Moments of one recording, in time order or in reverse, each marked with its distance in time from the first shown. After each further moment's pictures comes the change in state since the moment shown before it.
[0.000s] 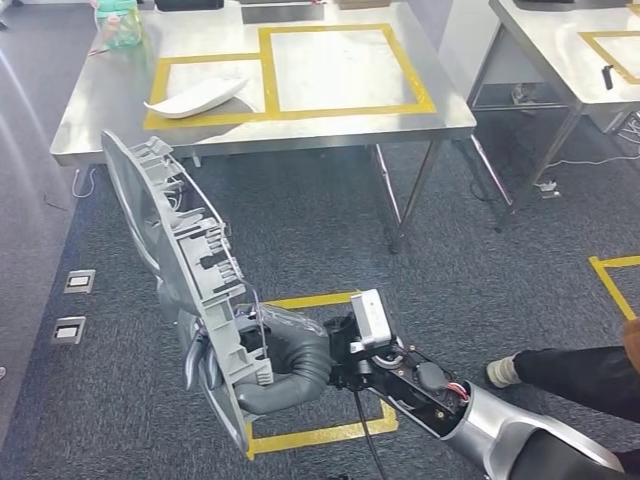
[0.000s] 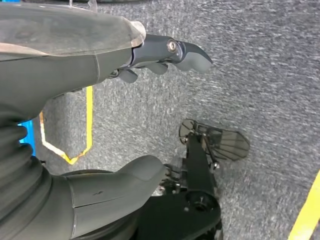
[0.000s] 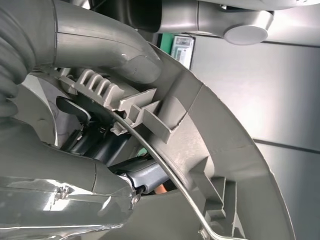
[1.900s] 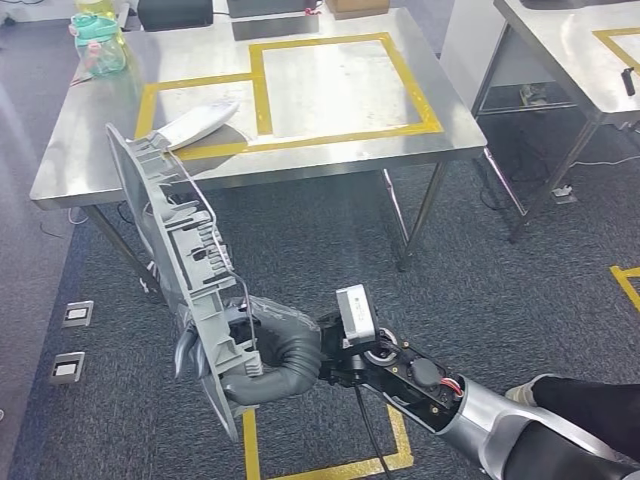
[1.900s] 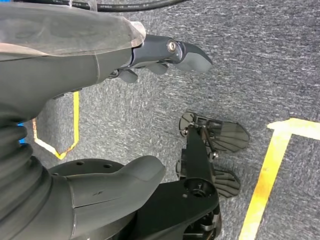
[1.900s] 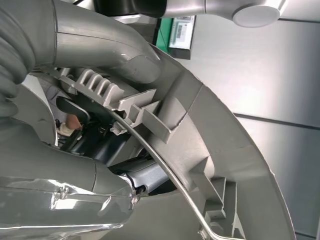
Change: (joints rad) left arm -0.015 -0.002 0.000 0.000 -0.014 0.008 0.018; right arm -0.005 -0.002 0.004 0.000 0.013 -0.061 0.017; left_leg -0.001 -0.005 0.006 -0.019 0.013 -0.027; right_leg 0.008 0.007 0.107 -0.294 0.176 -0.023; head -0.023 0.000
